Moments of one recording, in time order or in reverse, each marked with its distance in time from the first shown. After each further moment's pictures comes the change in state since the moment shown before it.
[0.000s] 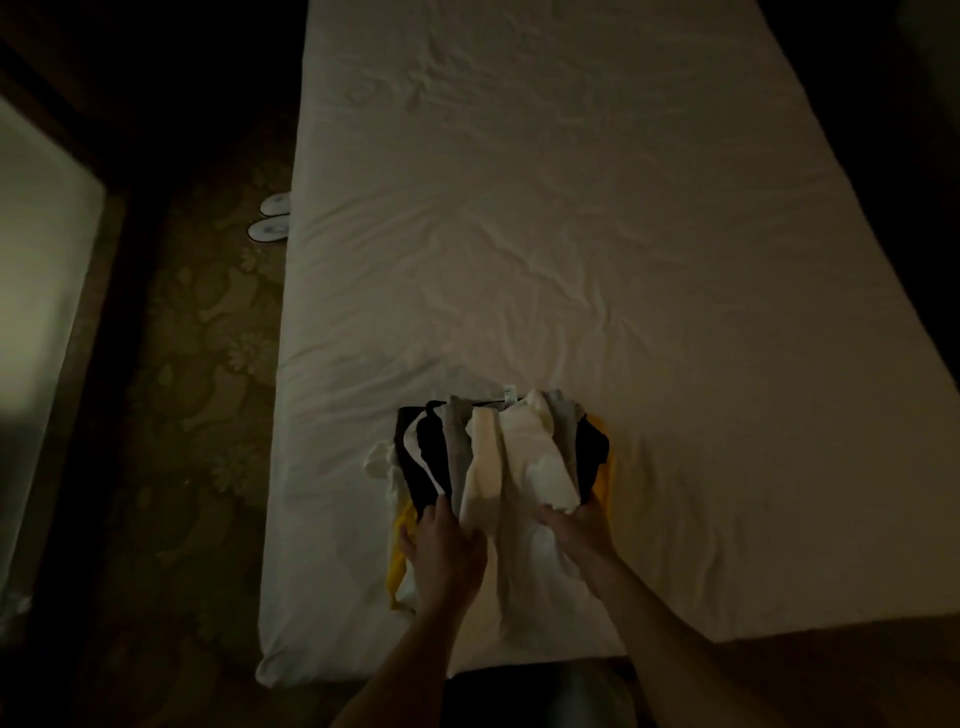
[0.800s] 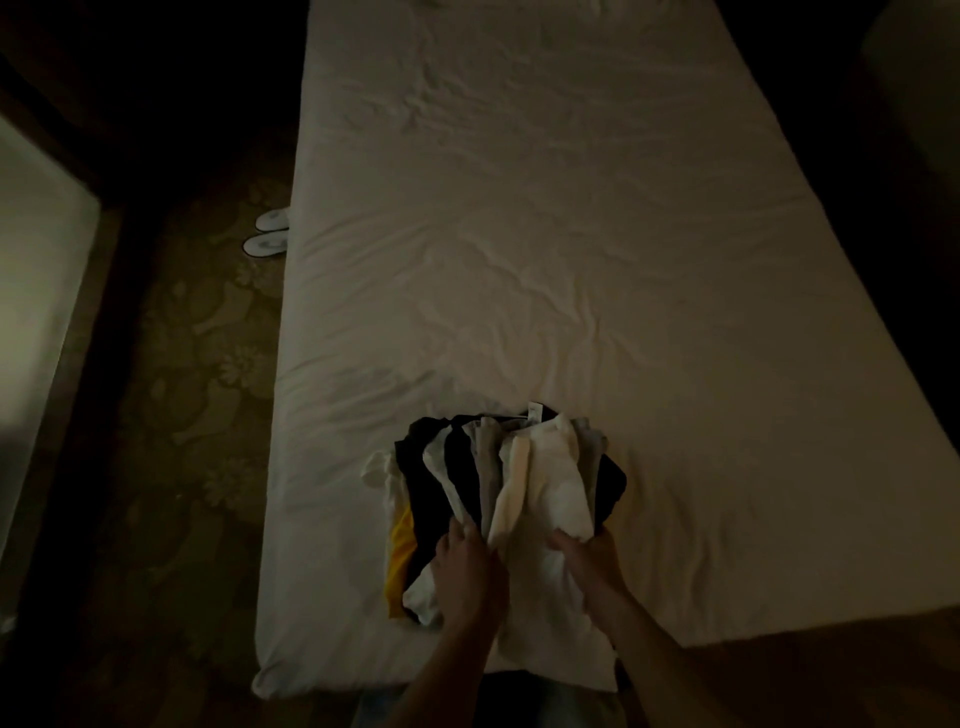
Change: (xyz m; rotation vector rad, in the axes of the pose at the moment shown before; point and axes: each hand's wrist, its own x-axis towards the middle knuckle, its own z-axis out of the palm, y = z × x) left_hand -0.031 0.022 0.005 0.053 -0.089 0.024; right_hand -0.030 0.015 -0.019 0.111 0.060 0.096
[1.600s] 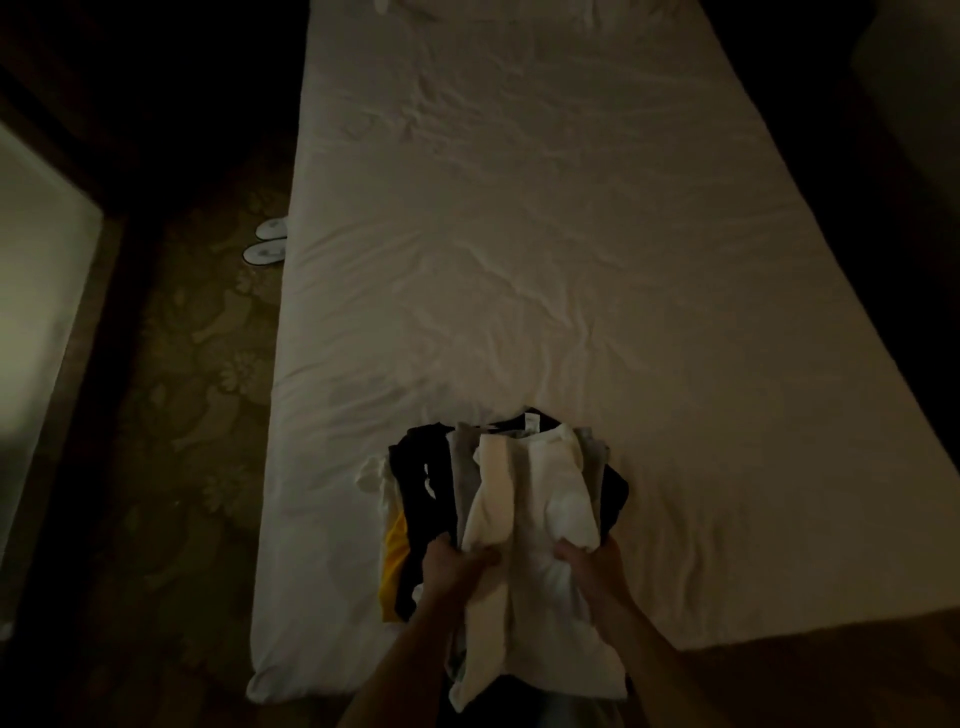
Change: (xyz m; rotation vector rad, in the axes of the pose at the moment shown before) left_hand 0.011 -0.003 -0.017 -0.641 -0.167 -0.283; right_hand 0.002 0.009 -0.014 0.070 0.003 -0.023
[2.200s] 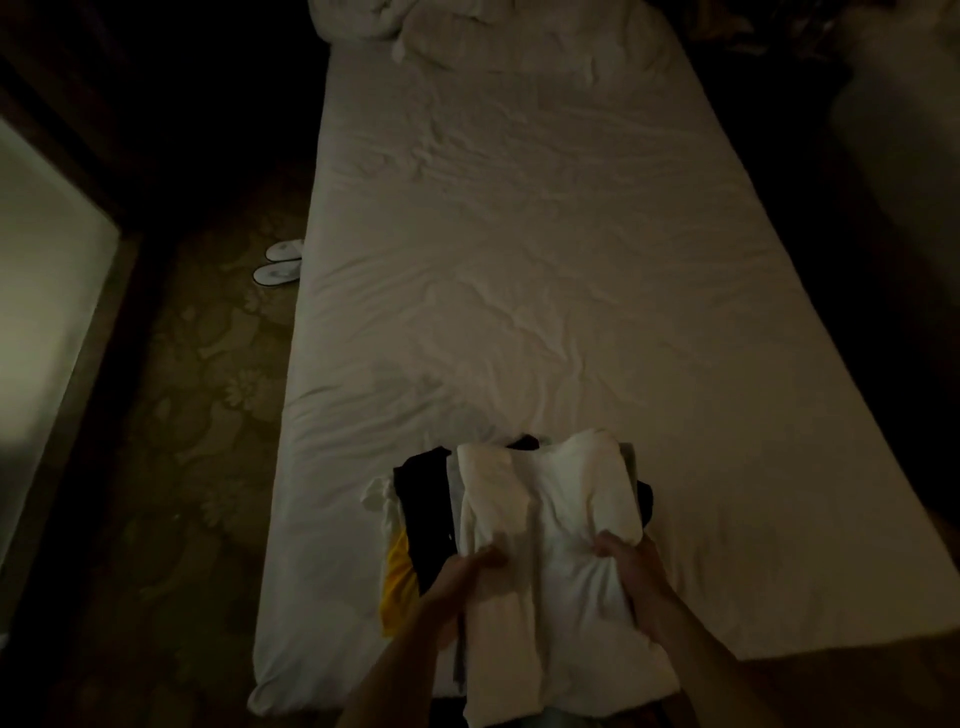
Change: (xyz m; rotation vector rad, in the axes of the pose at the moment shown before) left_hand -0.034 0.030 -0.015 -0.278 -0.296 -0.230; right_hand -0.030 -0.070 -0.050 0.118 -0.058 0.044
